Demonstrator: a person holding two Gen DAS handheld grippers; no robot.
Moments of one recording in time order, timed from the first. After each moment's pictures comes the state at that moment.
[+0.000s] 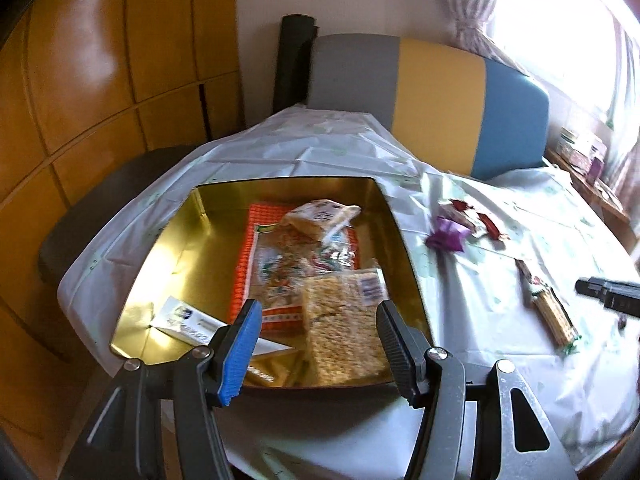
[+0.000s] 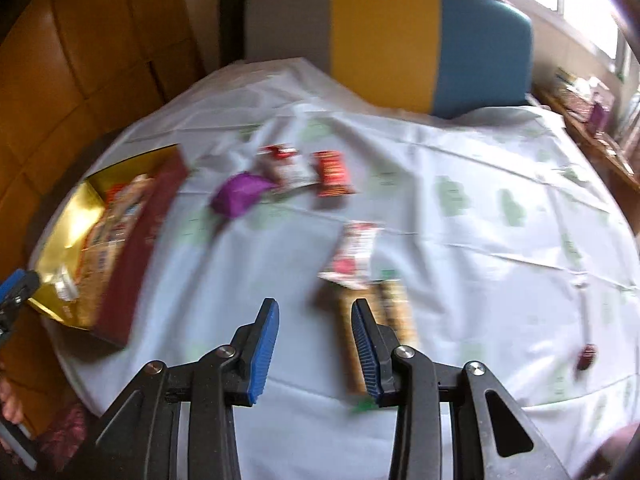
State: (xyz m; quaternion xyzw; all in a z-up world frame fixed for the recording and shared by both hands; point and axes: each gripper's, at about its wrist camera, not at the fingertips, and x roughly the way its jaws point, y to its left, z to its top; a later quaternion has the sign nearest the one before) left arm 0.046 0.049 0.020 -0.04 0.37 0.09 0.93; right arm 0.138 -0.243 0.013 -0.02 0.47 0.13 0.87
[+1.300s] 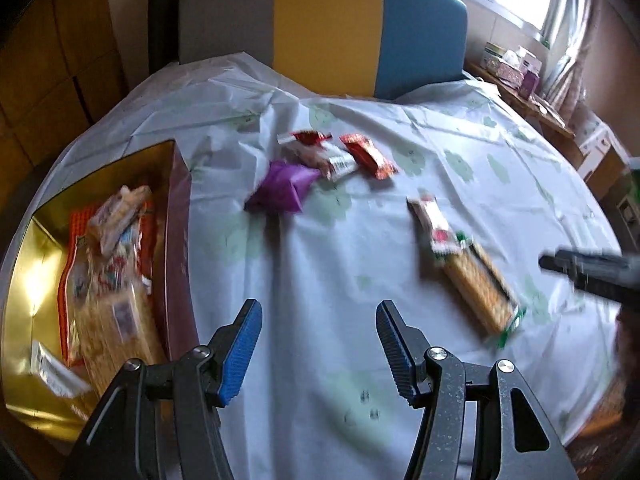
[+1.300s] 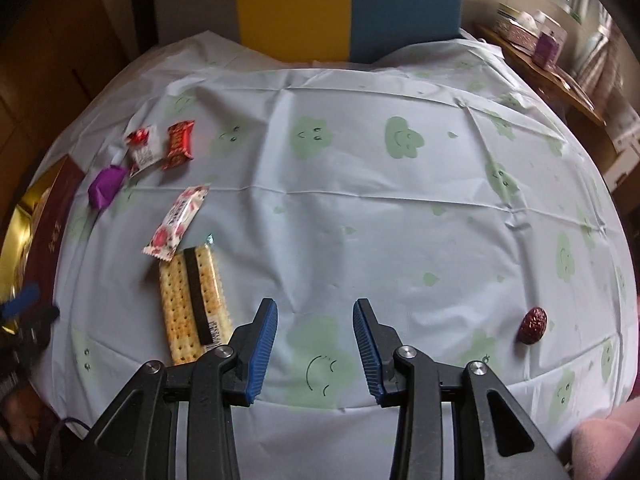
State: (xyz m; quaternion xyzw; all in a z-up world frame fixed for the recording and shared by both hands) left arm 0.148 -0.083 -0.010 -0.01 0.48 -0.06 0.88; right arm 0.169 -0.347 -0.020 0.00 0.54 0.05 0.84
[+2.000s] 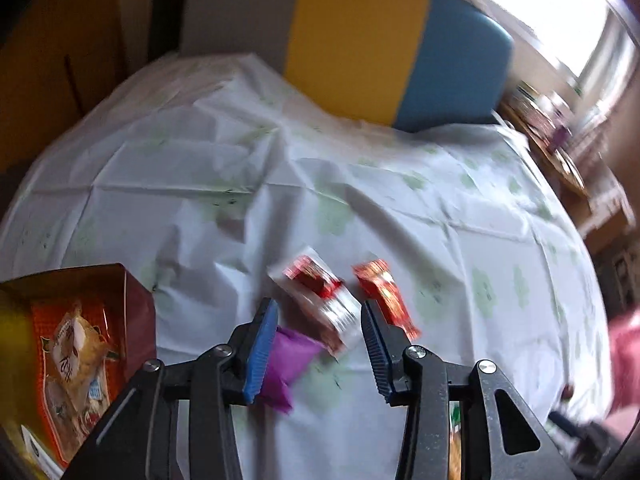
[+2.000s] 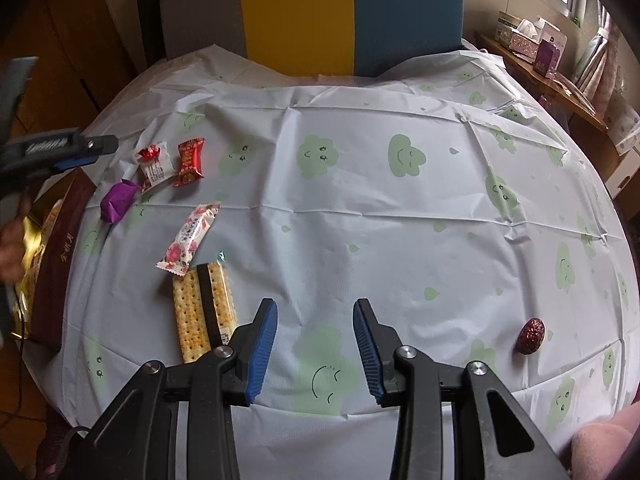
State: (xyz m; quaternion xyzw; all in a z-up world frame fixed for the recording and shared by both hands) left arm 0.318 -0.077 0.013 -0.08 0.50 -0.05 0.86; right arm 0.170 -0.353 -0.006 0.02 0.52 0.06 0.85
